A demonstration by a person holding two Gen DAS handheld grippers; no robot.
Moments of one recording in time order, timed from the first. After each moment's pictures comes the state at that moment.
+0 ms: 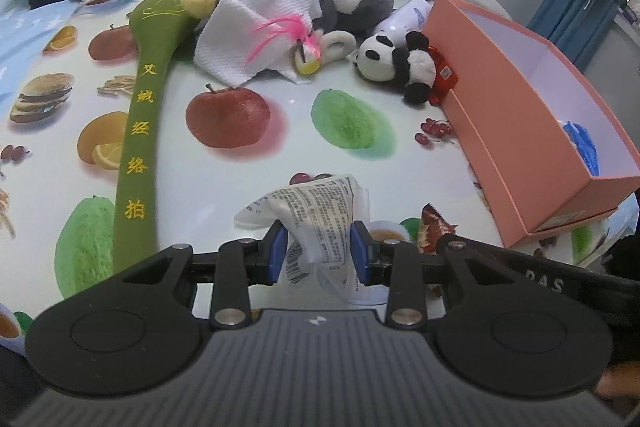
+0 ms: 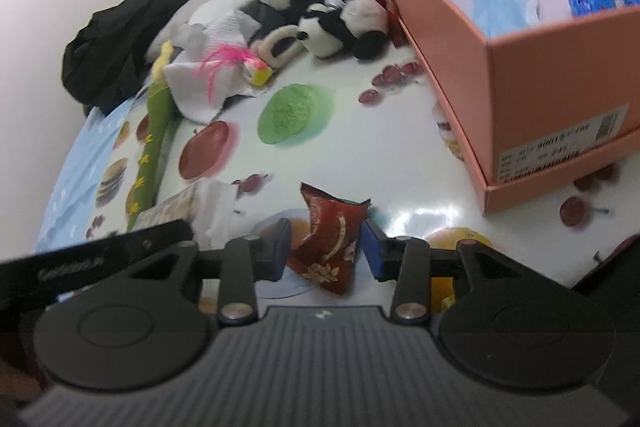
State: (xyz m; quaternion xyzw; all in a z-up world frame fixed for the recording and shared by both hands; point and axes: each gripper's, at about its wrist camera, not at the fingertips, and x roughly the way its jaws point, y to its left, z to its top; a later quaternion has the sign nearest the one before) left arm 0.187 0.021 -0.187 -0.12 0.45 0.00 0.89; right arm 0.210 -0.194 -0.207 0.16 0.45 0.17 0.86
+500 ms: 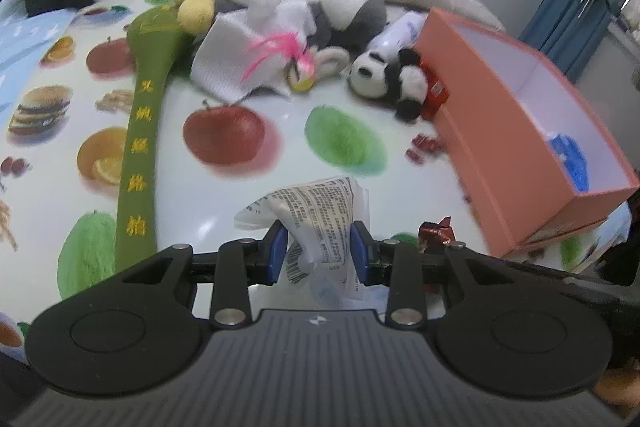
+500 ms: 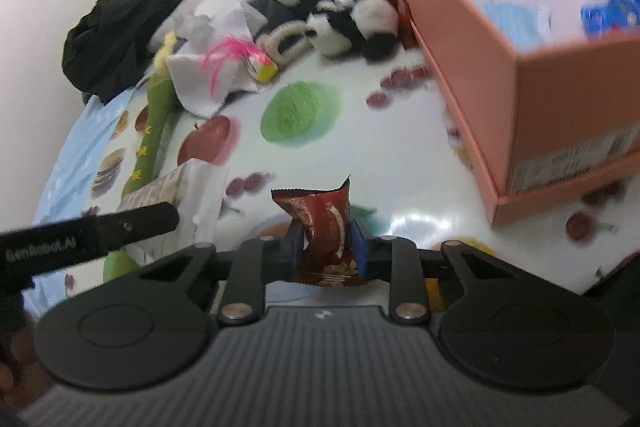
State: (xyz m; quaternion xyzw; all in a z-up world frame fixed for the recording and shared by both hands) left arm 0.190 0.022 -0.170 -0.13 0.43 -0.01 0.89; right arm 0.212 -0.187 -0.200 0.12 0.45 0.18 0.87
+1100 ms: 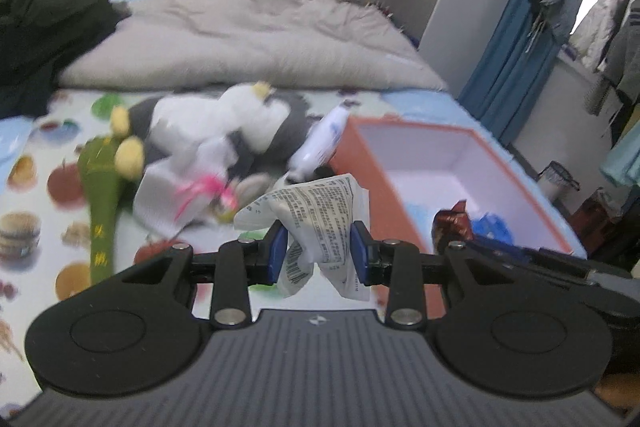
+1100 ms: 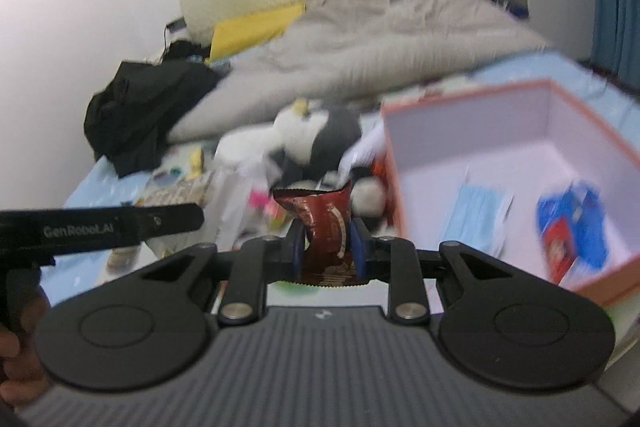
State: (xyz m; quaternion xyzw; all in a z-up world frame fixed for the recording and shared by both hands) left arm 0.231 -0.017 -0.048 -0.11 0.35 -0.07 0.93; right arm 0.228 -0.223 -0.064 0.08 0.31 0.17 0.93
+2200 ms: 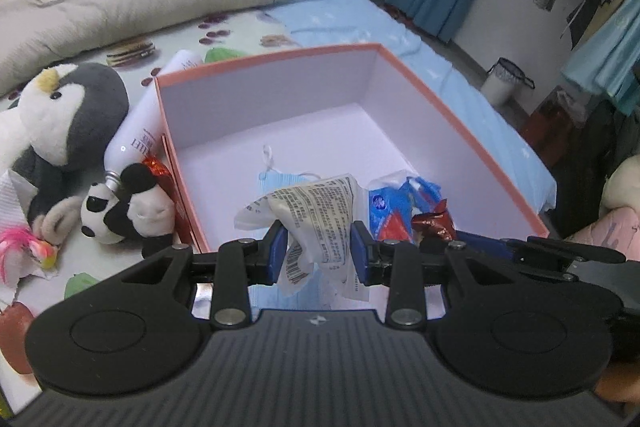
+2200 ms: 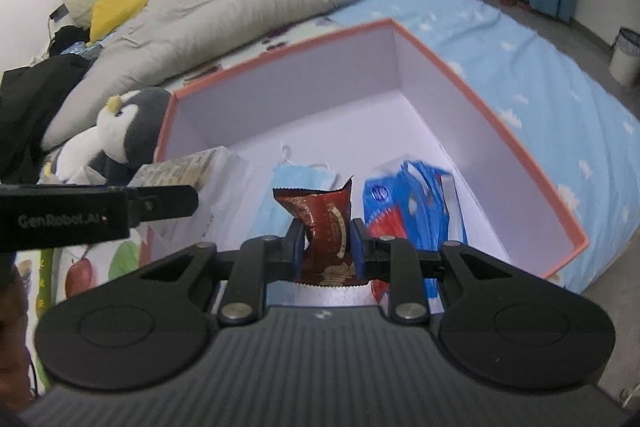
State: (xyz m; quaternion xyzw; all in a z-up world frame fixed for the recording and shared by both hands) left arm 0.398 -0.201 -0.101 -0.04 0.46 -0.19 0.86; right arm 0.323 -0.360 -0.116 0.10 0.43 0.03 0.90
